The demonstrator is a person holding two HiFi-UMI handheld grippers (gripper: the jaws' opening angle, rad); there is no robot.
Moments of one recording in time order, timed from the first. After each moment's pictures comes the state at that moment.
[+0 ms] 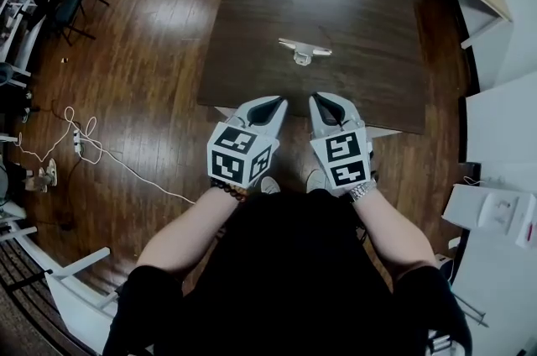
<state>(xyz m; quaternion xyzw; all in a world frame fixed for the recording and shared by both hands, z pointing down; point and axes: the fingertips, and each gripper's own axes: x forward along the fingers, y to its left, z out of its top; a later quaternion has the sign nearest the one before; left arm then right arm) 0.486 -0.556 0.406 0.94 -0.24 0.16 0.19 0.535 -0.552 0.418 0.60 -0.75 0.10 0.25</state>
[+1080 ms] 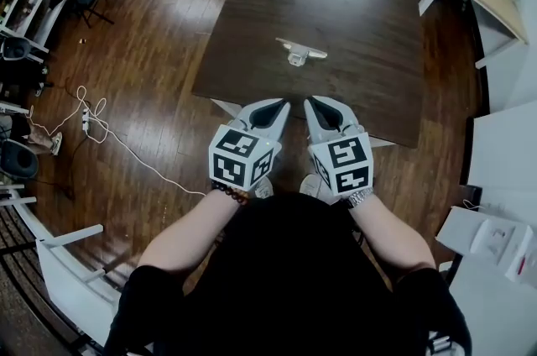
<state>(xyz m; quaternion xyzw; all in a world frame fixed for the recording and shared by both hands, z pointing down) 0.538 -0.526 0.397 0.92 -0.29 0.16 0.19 0.572 -0.525 0.399 0.56 -0.80 0.12 0.17</state>
